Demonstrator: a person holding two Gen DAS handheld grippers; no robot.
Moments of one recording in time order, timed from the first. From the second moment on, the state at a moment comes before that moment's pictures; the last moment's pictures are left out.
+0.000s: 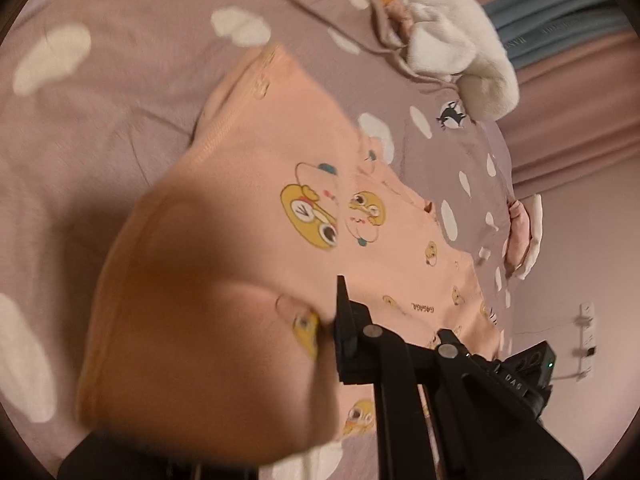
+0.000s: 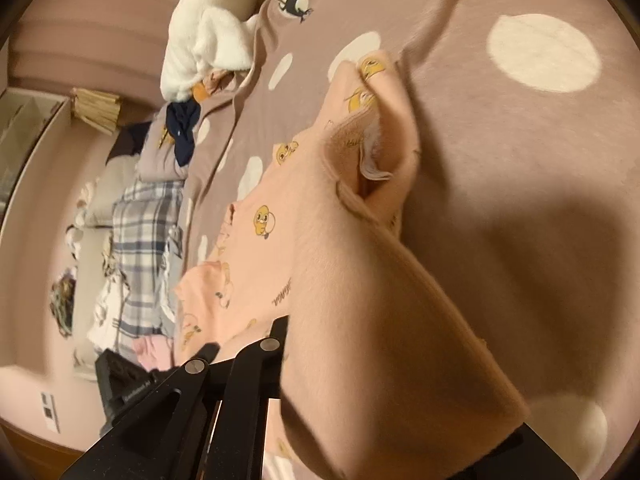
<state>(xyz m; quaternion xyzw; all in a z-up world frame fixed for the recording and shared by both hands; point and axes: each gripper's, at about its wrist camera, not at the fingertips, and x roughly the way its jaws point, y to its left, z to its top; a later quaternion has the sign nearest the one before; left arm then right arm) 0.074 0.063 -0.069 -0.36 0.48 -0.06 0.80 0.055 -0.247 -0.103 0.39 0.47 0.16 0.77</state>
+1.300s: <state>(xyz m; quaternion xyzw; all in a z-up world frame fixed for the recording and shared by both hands) -0.002 0.092 -0.082 -0.23 0.50 -0.01 0.83 0.013 -0.241 -0.092 0.24 0.50 0.09 0.82</state>
